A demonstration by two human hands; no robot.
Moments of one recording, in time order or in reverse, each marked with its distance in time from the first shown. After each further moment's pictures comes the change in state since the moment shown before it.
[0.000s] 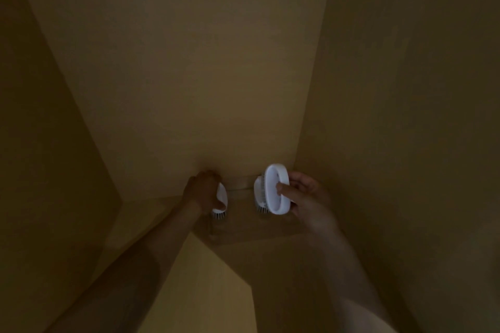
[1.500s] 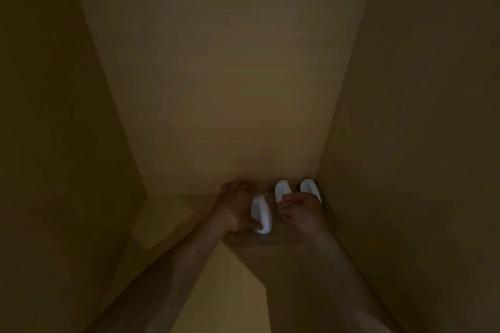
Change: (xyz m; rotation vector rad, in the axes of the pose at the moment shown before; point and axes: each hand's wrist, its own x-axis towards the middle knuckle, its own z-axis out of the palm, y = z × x) left_hand -0.020 0.017 0.022 -0.161 0.056 0.142; right_hand 0.036 0.047 0.033 -0.326 -0.066 0.238
